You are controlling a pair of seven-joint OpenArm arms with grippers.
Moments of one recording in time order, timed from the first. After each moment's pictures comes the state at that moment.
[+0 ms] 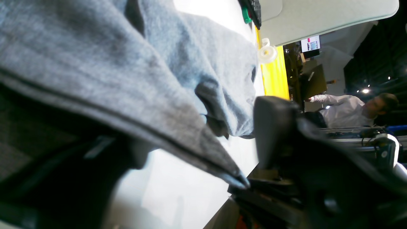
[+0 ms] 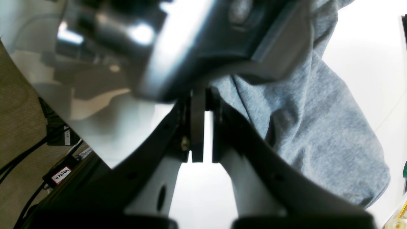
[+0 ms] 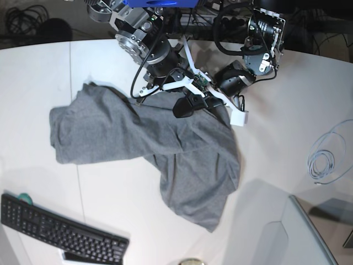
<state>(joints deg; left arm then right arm) 11.2 -9.7 2.6 73.6 -63.0 -32.5 33.4 -13.1 5.4 -46.4 101.2 -23.9 7.8 -49.0</state>
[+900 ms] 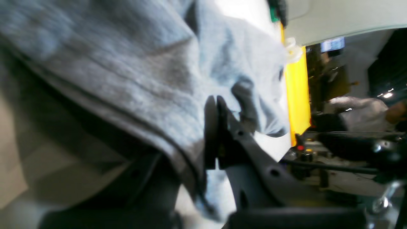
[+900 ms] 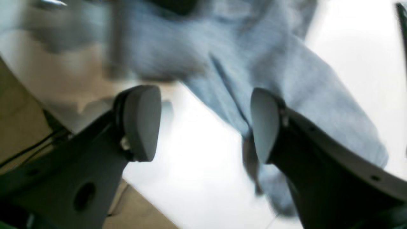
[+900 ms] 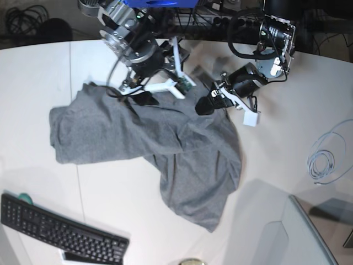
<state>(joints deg) 9.7 -14.4 2.0 69.3 -63.2 -32.6 33.5 -18.3 6.2 -35.8 108.8 -20.5 8.4 -48.4</state>
